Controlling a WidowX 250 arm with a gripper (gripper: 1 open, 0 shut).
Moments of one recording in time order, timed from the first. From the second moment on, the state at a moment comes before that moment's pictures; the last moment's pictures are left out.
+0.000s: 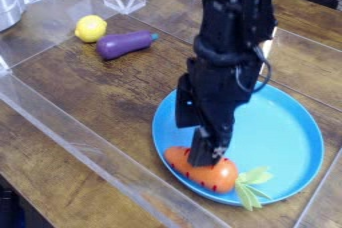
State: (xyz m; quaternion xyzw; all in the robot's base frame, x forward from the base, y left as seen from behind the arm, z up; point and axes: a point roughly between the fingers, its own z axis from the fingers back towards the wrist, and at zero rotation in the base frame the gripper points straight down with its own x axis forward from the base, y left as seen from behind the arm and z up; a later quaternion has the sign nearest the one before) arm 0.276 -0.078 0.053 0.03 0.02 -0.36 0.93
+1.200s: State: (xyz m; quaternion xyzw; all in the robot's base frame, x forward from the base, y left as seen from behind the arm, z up) arm 0.284 -0.093 0.022 -0.02 -0.02 -0.39 0.92
